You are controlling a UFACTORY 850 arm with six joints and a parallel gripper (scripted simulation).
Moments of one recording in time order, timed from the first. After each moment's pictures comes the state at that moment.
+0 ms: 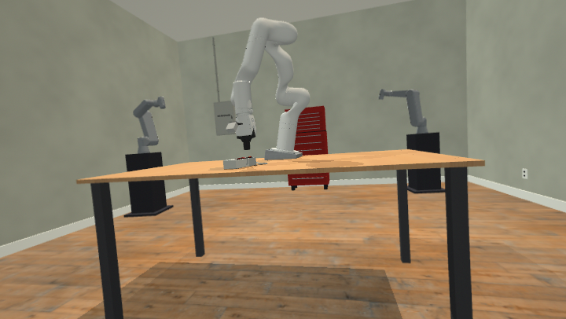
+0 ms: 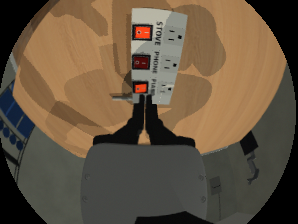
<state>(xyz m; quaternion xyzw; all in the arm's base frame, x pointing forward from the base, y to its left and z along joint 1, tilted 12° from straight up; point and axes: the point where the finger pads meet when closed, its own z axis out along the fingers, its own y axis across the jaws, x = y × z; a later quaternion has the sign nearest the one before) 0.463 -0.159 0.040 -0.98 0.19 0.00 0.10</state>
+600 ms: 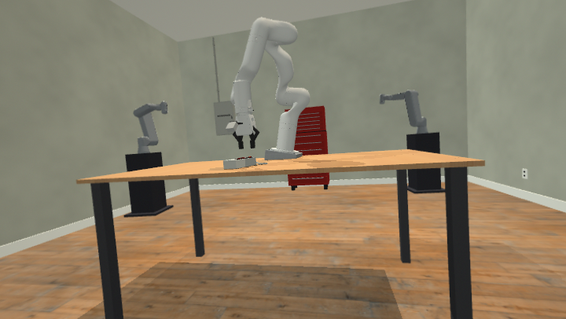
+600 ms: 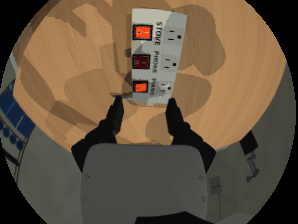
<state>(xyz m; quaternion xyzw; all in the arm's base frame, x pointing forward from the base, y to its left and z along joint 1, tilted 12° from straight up) 0.463 -0.160 0.042 -0.98 0.19 0.00 0.10</state>
